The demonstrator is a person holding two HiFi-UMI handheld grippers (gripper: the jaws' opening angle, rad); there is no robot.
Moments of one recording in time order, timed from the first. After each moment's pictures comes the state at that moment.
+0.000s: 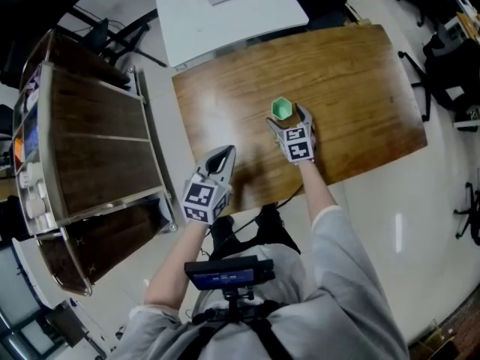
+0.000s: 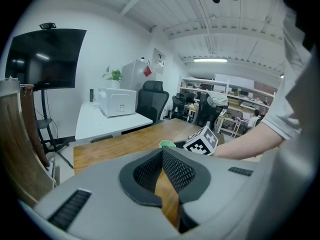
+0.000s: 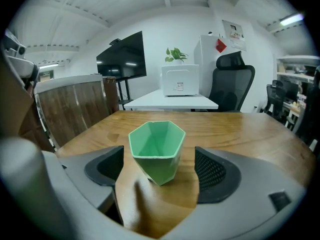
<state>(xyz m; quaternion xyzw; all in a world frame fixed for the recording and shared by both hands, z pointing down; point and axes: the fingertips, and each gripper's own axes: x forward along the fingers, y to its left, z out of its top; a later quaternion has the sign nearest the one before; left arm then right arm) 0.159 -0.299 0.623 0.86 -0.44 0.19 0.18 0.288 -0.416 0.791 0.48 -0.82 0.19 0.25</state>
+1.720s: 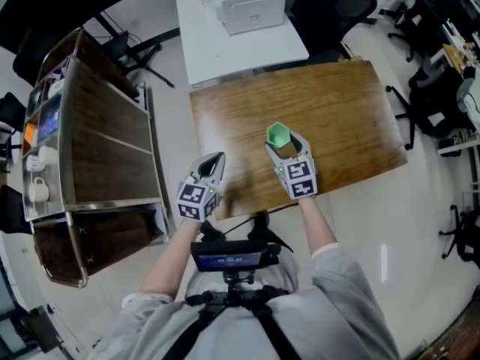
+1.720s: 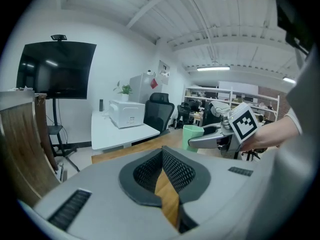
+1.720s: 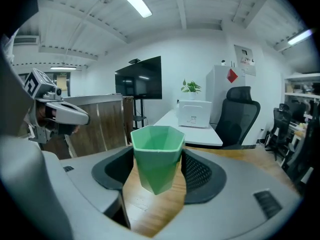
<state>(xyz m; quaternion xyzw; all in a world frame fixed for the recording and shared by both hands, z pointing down) 0.096 -0.275 0.557 0.85 -0.48 0.15 0.16 0.245 -0.330 0.590 0.45 -0.86 0.10 0.21</state>
